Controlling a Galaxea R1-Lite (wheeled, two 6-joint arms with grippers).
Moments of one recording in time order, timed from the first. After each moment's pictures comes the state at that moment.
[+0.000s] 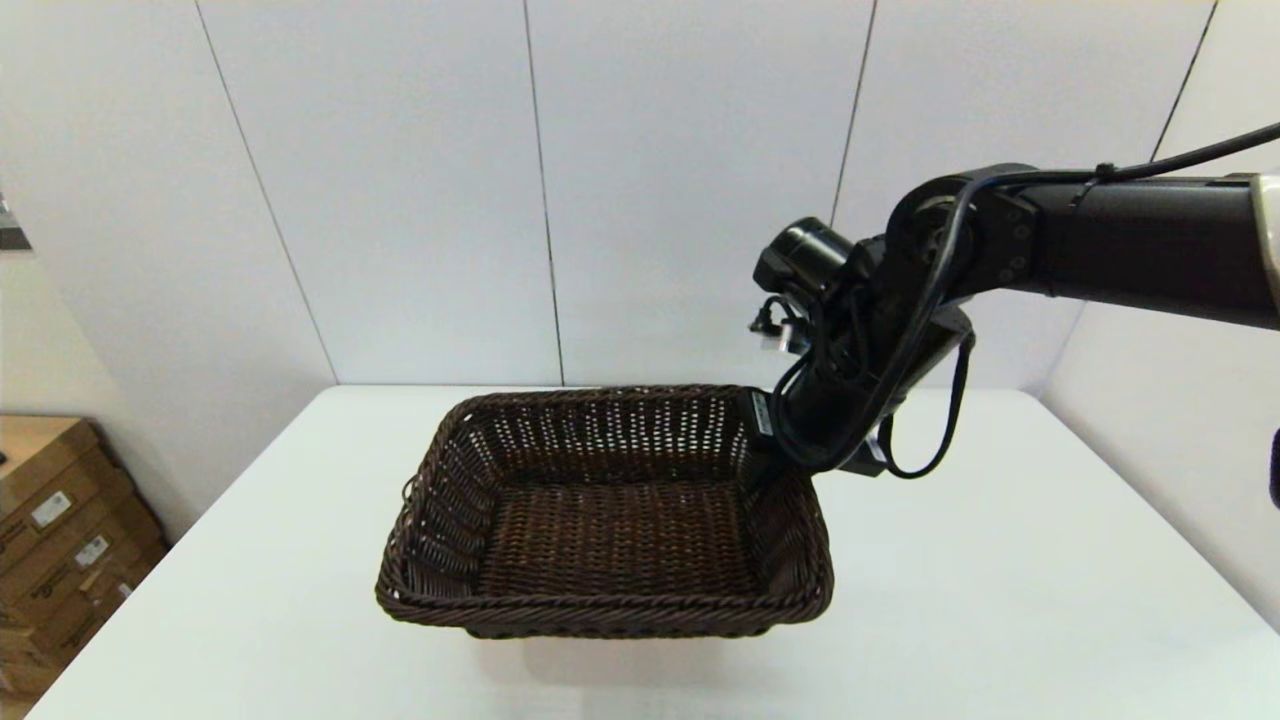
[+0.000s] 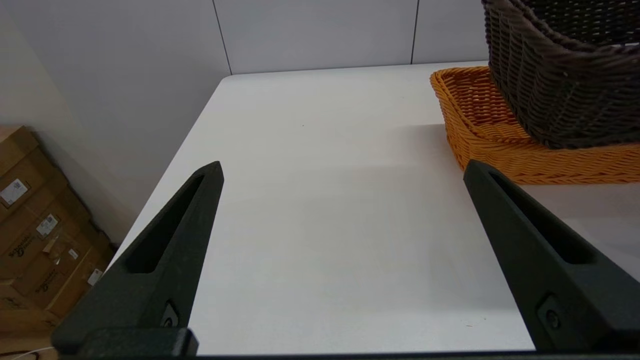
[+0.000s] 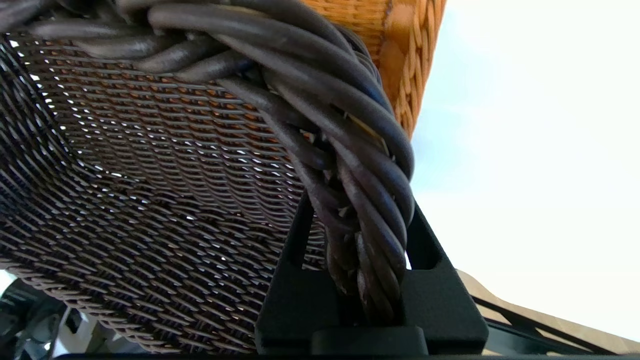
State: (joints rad) left arm 0.00 0.00 0.00 0.01 -0.01 0.03; right arm 0.54 2.13 -1.95 1.05 0.22 0.54
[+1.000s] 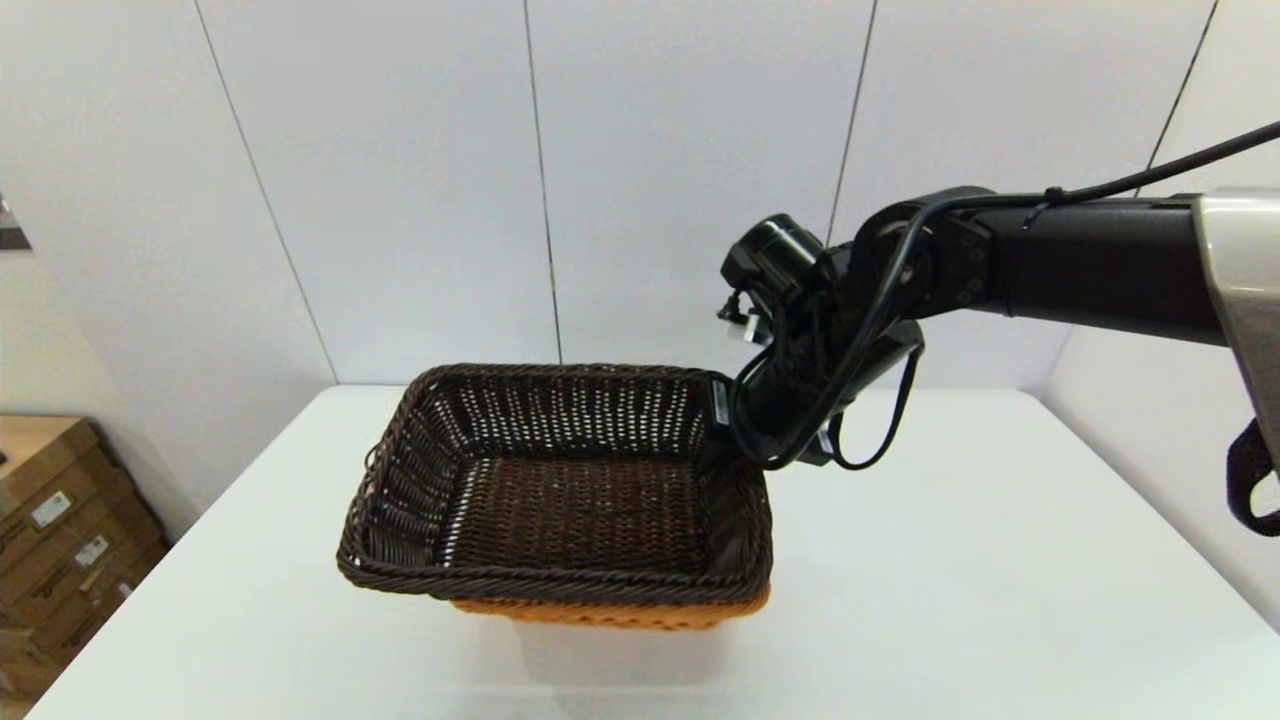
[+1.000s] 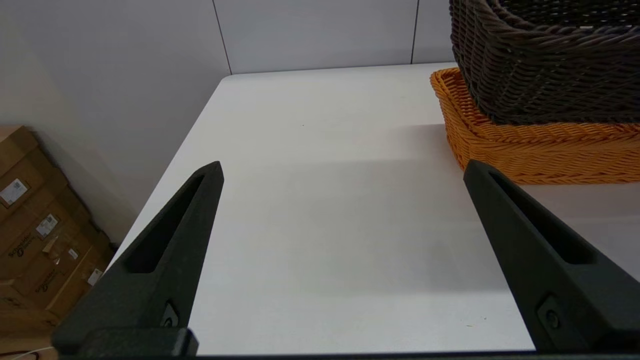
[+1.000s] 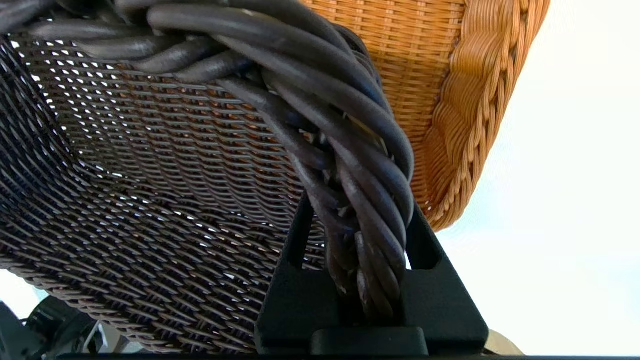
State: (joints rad) left arm 0.00 0.00 0.00 0.01 0.00 0.03; right arm 0.58 2.16 -1.95 0.88 0.22 0.58
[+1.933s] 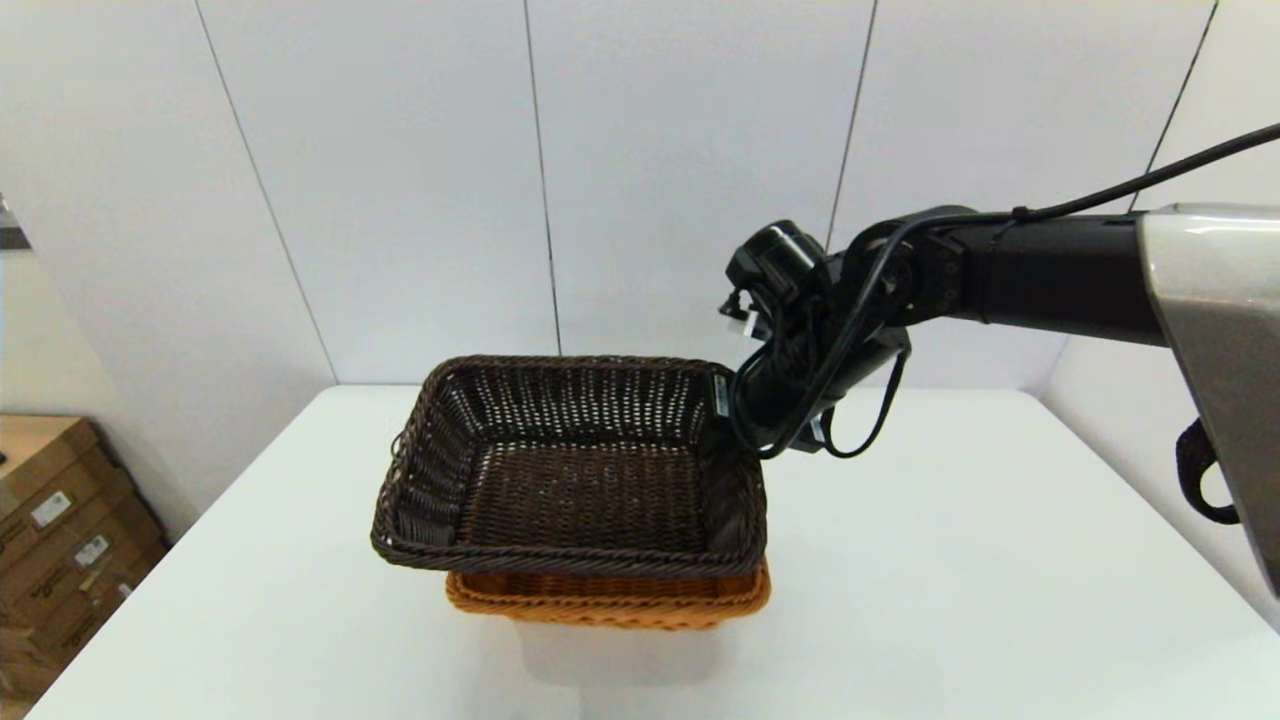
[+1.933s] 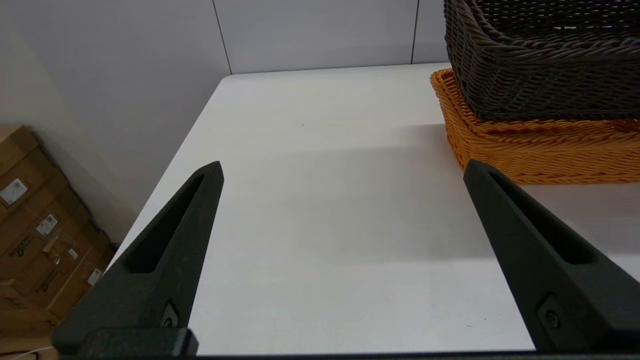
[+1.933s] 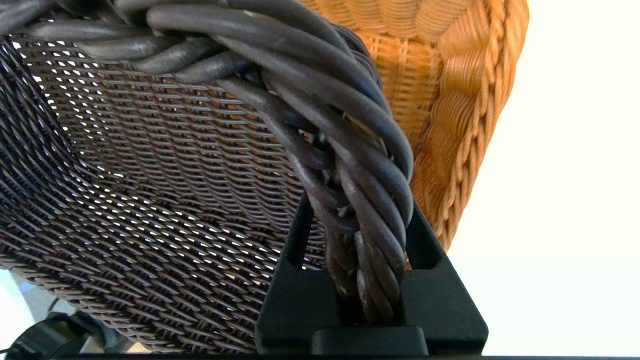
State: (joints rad) left arm 0.00 0.00 0.00 0.01 0.00 0.03; right arm 0.53 2.21 -1.96 0.81 0.22 0.53
